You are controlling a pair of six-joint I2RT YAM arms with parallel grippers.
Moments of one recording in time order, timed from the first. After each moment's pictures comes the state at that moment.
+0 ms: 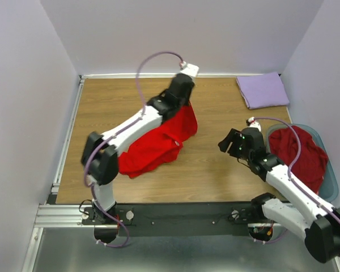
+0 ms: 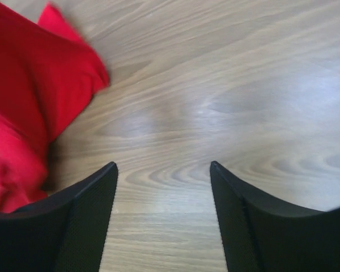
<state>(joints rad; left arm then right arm) -0.76 1.90 1.65 -0.26 -0.33 -0.12 0.39 0.87 0.52 -0.27 0.15 0.65</state>
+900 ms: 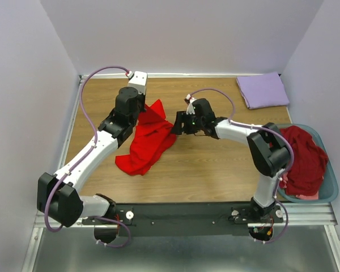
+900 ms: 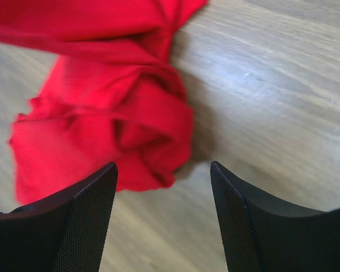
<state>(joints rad) -0.47 1.29 1.09 -0.05 -0.35 0.01 0.58 1.85 1.13 0.06 -0.30 0.44</state>
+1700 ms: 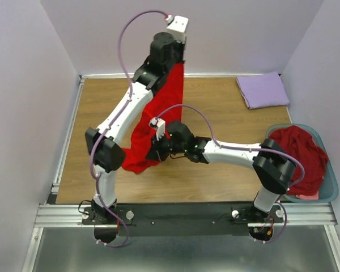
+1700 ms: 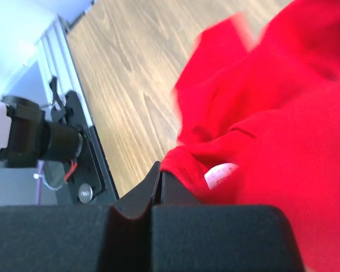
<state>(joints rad) -0.54 1.93 2.10 -0.21 -0.19 0.00 0.96 1.74 1.10 0.17 -0.35 0.37</state>
